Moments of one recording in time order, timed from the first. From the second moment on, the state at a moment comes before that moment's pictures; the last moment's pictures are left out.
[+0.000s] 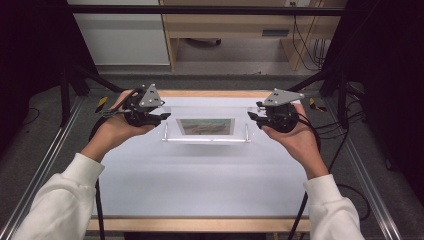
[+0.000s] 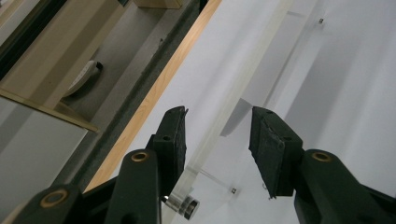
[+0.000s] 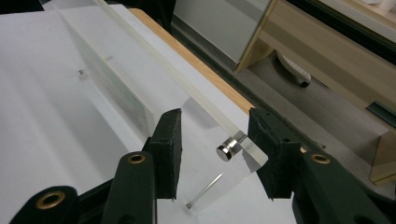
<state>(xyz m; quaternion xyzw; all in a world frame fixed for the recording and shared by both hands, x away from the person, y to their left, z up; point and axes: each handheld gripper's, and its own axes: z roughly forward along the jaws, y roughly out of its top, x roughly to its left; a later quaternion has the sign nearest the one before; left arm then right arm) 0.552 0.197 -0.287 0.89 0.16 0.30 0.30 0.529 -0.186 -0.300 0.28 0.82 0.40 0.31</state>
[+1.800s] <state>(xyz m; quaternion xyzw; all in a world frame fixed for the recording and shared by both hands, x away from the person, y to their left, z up) 0.502 0.262 -0.337 0.79 0.33 0.27 0.44 0.578 -0.189 -0.295 0.31 0.80 0.43 0.29</state>
